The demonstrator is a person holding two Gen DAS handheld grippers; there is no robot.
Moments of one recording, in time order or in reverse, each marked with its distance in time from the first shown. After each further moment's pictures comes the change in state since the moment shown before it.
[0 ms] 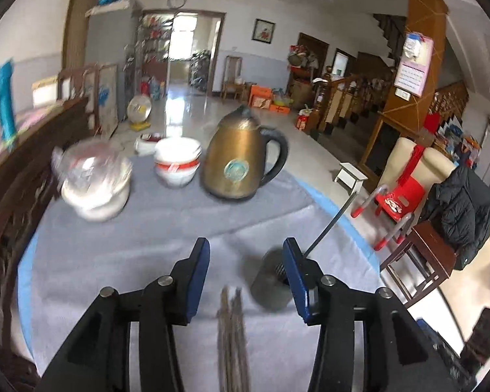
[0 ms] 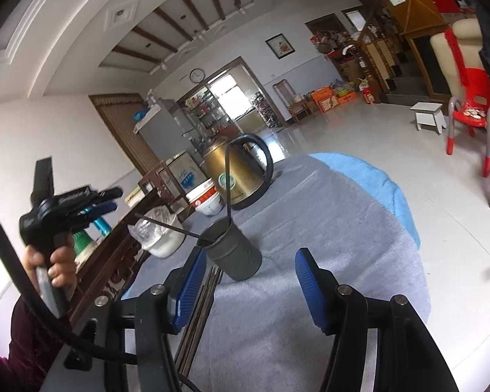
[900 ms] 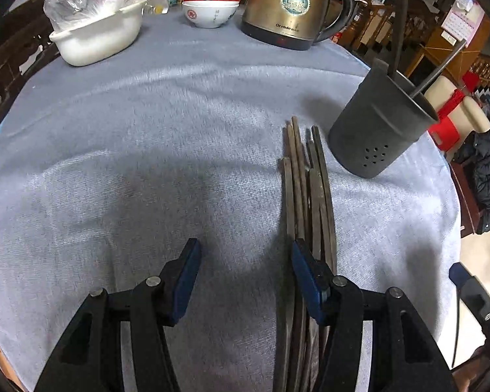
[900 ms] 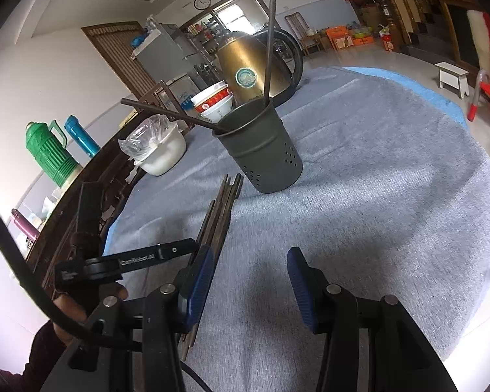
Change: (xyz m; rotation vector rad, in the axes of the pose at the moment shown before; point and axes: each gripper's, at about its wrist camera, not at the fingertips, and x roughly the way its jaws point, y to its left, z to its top) left arm 0.135 0.044 -0.132 -0.073 0.432 0.060; right arm 0.109 0.046 -0.069 -0.052 0.327 -0.021
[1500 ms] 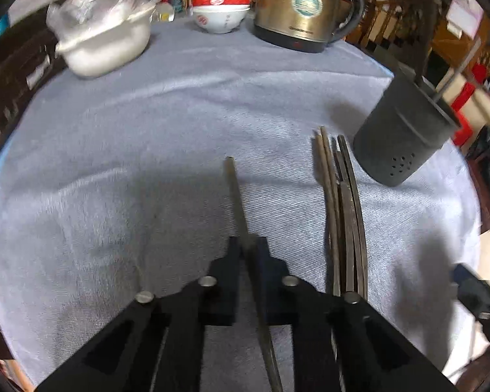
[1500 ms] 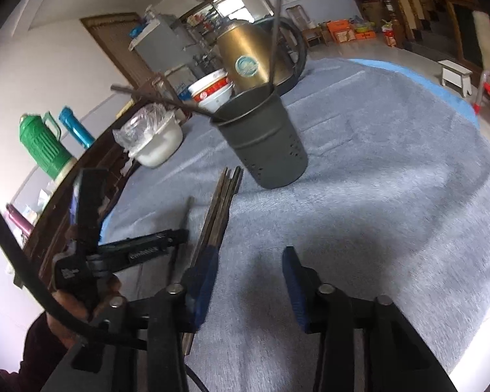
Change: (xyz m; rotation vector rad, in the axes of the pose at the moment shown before) left arm 0.004 0.020 0.013 0.013 -0.010 0.048; right arm 0.032 0.011 0.006 -0.037 0.070 -0.017
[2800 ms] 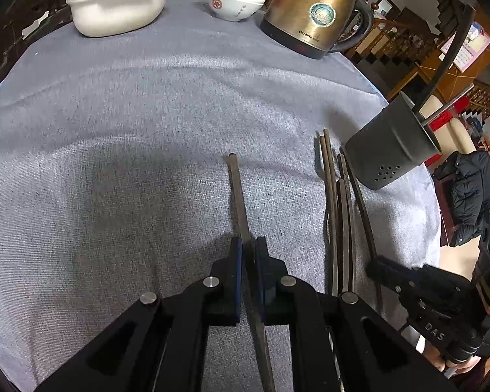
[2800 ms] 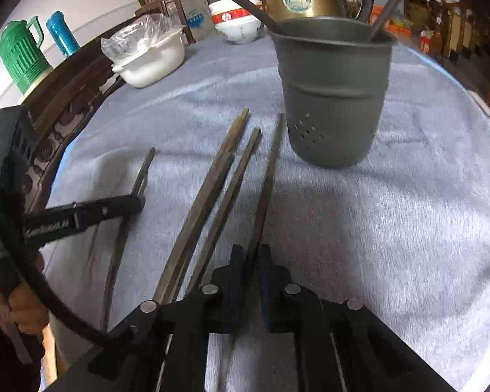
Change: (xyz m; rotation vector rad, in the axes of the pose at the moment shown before) left arm -0.001 0.044 -0.008 -0.090 0.046 -0.180; right arm 0.077 0.036 0.011 -0.218 0.280 -0.129
